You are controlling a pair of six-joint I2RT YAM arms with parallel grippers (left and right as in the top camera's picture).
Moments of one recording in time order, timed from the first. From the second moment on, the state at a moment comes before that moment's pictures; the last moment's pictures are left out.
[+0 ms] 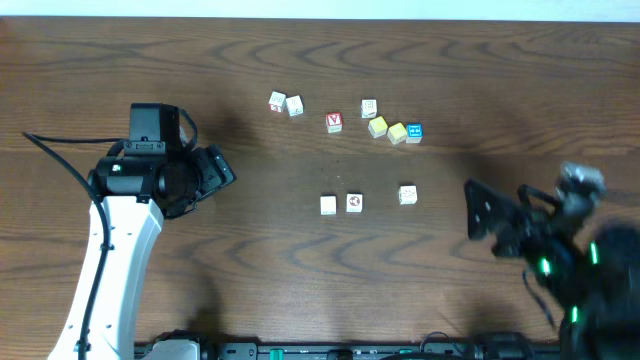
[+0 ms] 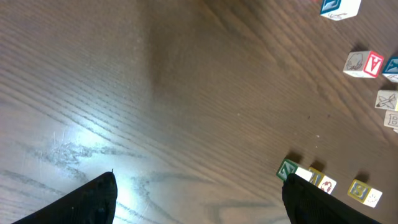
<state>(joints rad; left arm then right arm) -0.01 1.32 1.12 -1.00 0.14 -0.56 0.04 0.68 1.05 -0.86 -0.27 0.42</state>
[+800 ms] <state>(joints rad) -0.01 1.32 1.12 -1.00 0.14 -0.56 0.30 1.69 1.18 -0.81 -0.03 0.33</state>
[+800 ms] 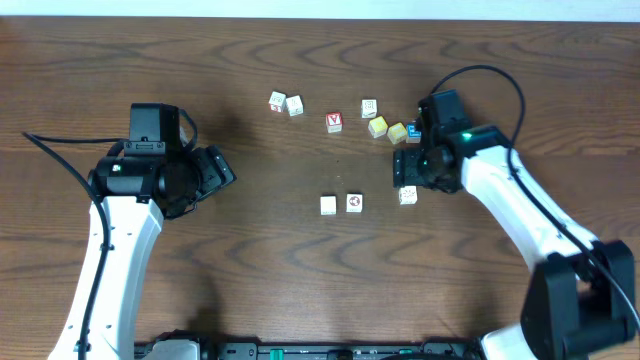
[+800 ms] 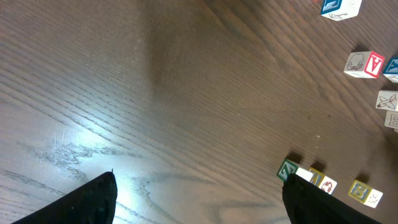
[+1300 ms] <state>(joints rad) -0.01 1.32 1.12 -1.00 0.14 -0.56 0.34 1.87 1.18 -0.79 0.02 0.34</state>
